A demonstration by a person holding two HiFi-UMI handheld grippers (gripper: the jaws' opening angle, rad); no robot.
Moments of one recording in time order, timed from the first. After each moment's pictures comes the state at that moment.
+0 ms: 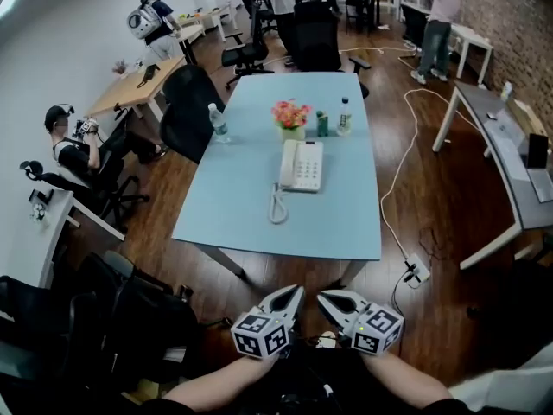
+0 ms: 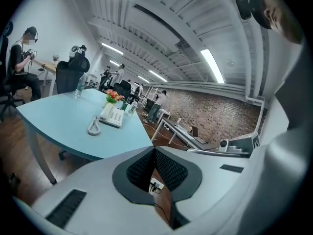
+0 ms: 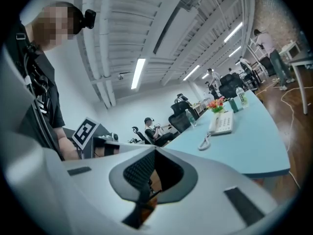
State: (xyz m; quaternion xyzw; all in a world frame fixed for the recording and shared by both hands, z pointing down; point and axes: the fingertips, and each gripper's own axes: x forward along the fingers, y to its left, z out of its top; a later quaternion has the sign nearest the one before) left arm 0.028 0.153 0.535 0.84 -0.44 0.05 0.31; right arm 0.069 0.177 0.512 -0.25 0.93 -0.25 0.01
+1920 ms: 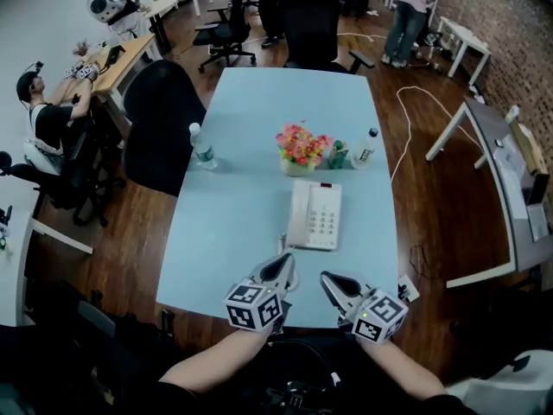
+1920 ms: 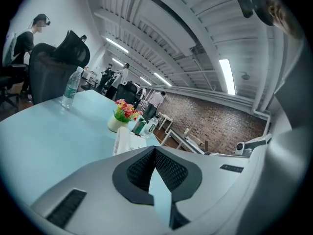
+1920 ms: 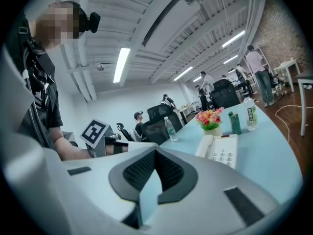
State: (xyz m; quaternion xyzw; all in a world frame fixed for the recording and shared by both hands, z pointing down) left arm -0.072 -0.191 0.549 0.84 -0.43 0.01 0.33; right arm -0.003 -0.135 0.518 -0.33 0.91 -0.23 -0.03
